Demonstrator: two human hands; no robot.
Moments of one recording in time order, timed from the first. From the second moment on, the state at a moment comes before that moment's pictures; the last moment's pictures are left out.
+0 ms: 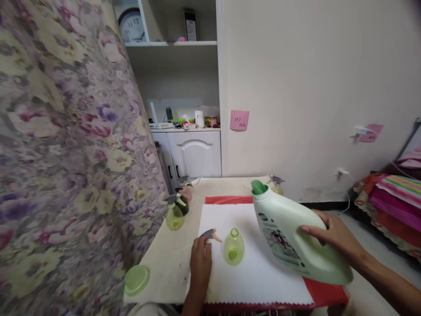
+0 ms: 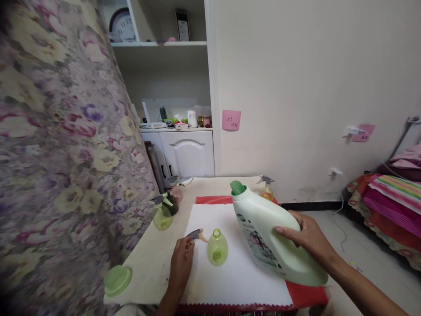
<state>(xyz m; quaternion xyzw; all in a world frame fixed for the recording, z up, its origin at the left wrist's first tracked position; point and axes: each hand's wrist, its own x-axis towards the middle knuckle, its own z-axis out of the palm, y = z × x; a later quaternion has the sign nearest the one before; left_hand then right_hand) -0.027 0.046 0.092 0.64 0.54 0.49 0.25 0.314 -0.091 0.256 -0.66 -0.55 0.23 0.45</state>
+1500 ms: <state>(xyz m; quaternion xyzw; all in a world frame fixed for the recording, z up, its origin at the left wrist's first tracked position) 0.025 0.059 0.137 0.73 0.30 0.43 0.45 0.299 -0.058 0.282 -0.62 -0.75 0.21 0.12</state>
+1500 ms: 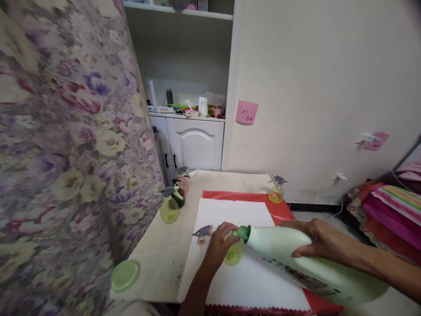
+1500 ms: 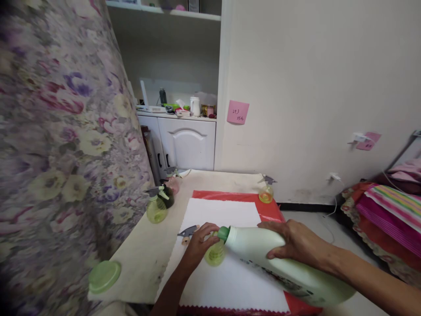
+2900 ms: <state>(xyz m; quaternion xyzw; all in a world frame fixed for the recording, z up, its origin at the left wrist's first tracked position) 0.026 0.063 0.139 0.72 0.27 0.41 0.48 0.304 -0.043 0.306 -0.56 -0.81 0.17 0.04</state>
